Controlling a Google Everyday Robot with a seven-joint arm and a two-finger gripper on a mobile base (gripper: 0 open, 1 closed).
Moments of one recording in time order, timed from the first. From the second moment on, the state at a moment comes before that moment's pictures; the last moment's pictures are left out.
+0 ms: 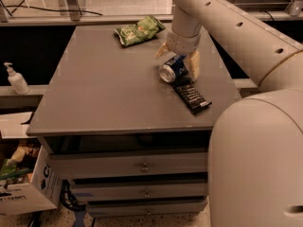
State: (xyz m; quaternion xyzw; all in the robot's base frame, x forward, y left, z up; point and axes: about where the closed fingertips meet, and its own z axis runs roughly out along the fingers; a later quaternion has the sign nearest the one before) arm 0.708 -0.099 0.824 -0.95 0.30 -0.07 0.07
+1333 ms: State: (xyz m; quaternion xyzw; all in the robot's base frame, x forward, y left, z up) arm 0.730 -0.092 0.854 -0.96 0.23 -0.12 0.06
